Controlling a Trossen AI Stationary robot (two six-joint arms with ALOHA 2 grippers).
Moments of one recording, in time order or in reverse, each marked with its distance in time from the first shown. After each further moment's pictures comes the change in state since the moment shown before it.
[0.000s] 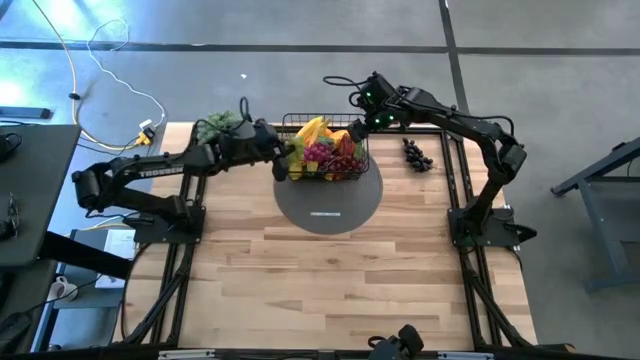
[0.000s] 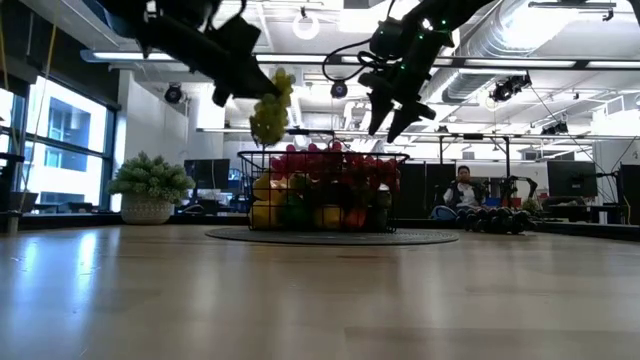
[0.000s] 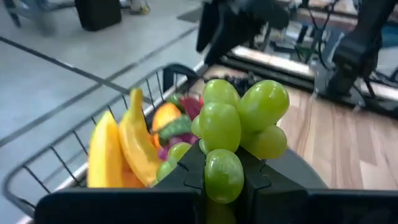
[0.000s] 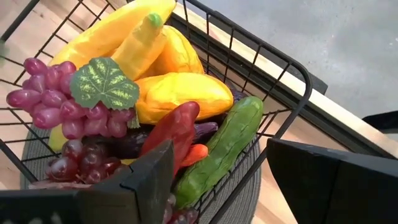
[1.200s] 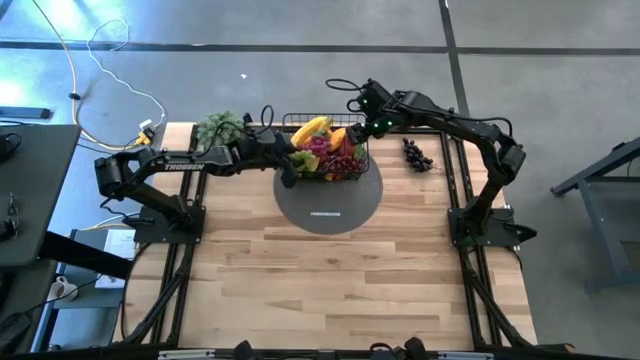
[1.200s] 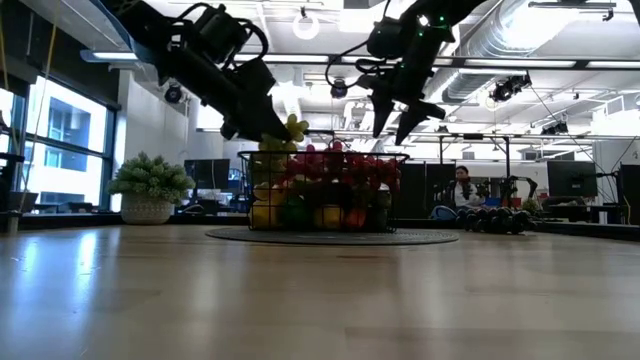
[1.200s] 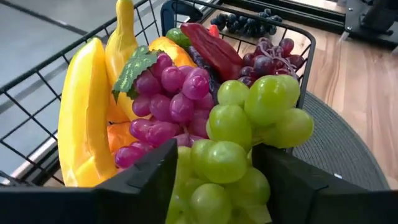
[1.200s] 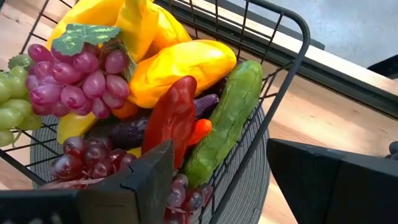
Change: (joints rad) left arm 0.003 0.203 0.002 0.007 0.000 0.042; right arm 0.041 0.000 0.000 -0.078 0.042 0.208
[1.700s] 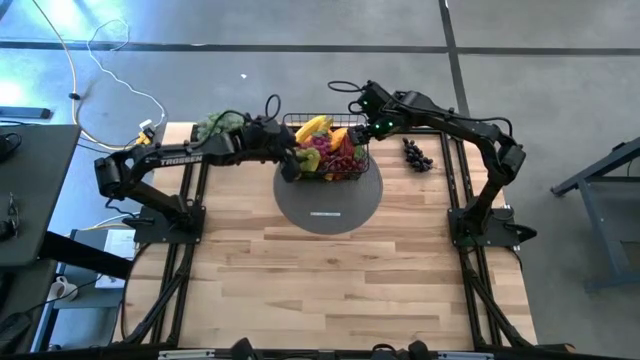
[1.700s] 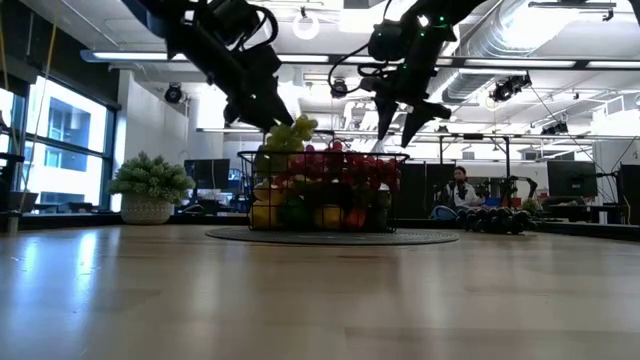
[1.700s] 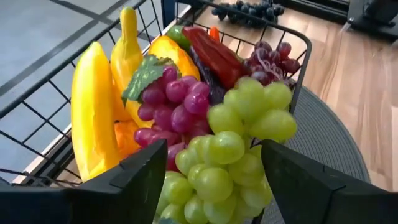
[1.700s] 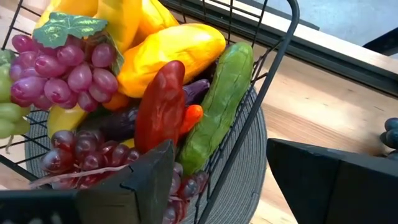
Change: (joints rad) left arm 0.007 -0.001 0.193 -0.304 0.000 -0.009; right arm 0.000 0.000 0.000 -0.050 0.000 0.051
